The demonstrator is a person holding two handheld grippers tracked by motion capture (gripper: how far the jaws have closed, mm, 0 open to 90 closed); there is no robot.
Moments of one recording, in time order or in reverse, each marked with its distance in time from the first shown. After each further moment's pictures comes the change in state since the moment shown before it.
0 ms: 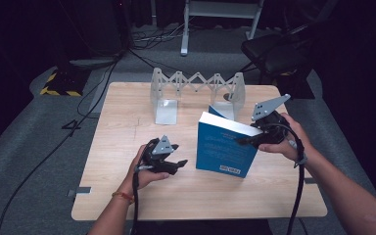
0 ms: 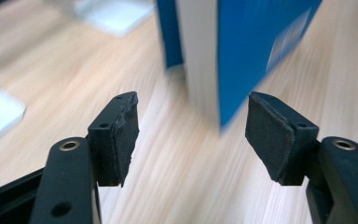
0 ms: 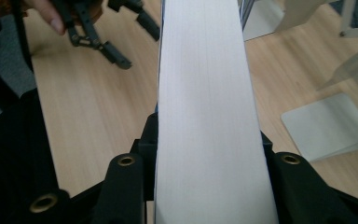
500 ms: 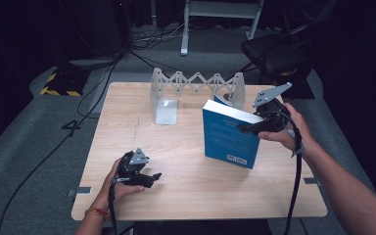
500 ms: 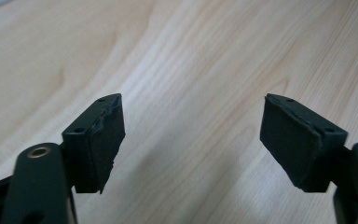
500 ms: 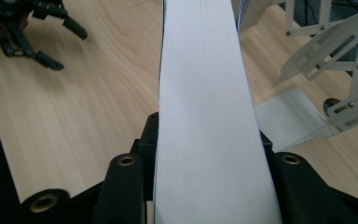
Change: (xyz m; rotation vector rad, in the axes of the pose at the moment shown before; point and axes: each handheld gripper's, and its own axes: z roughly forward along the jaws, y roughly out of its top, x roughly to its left) left arm 0.010 -0.064 -0.020 0.180 0.103 -0.152; right arm -0.025 0.011 -0.003 0.001 -0.103 0.071
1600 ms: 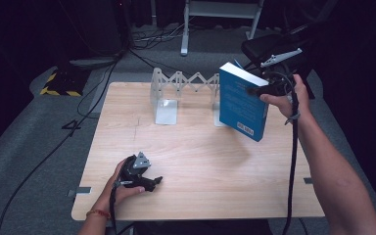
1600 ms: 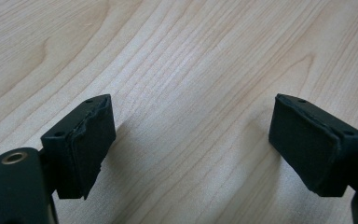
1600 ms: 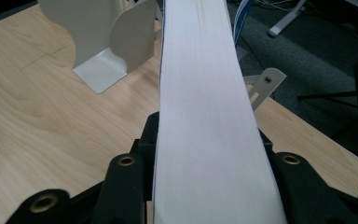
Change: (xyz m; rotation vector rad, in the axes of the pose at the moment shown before) left arm -0.001 -0.009 0.011 -0.027 -0.002 0.005; right arm -0.078 0.031 -0.005 -0.057 -0.248 0.218
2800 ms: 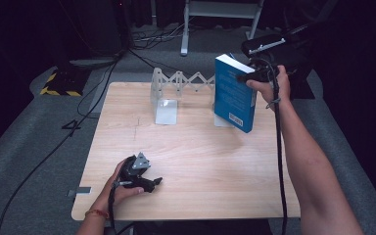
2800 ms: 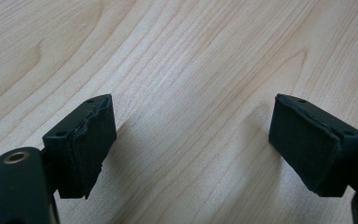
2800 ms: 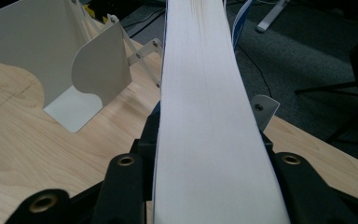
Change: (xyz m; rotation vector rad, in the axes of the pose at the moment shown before) left arm 0.000 -0.001 -0.001 -0.002 -0.020 0.019; right arm -0.024 0.029 0.056 -0.016 -0.042 0.128
